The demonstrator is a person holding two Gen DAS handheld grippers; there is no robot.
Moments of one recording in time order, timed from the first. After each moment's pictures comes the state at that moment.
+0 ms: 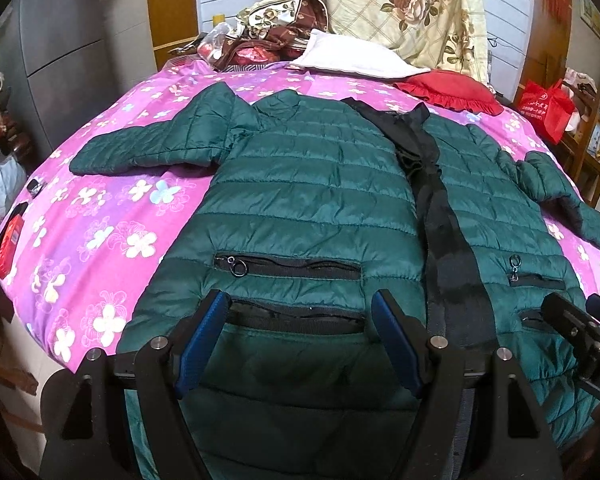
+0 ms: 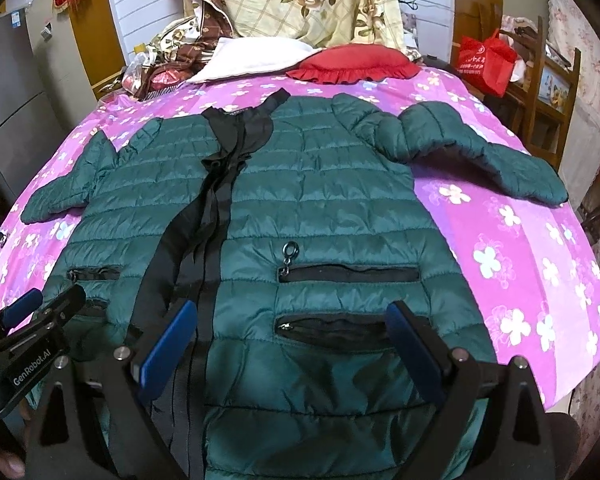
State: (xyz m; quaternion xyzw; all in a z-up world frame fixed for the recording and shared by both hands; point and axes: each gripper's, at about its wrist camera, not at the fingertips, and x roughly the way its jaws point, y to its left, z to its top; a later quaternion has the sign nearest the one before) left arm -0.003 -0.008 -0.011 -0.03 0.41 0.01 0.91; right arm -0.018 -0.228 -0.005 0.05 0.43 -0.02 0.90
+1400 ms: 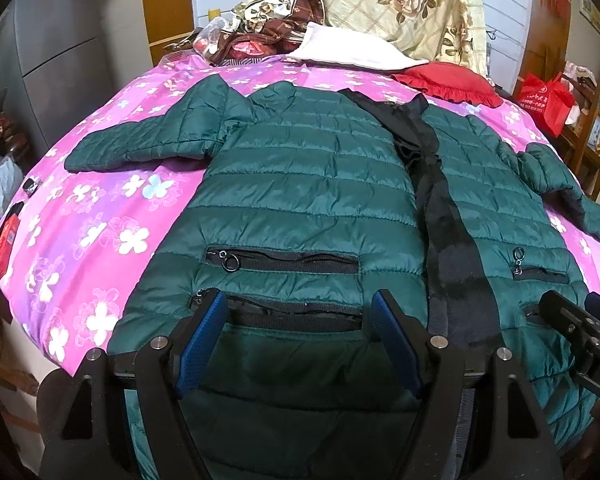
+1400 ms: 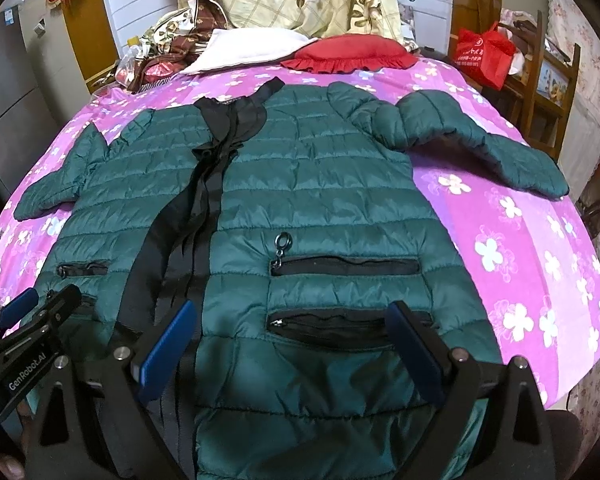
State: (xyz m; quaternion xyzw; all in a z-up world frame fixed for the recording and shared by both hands) left arm 0.004 -0.011 -0.019 -0.02 0.42 0.01 0.91; right arm -0.012 -0.230 -0.014 0.06 0.44 -0.02 0.90
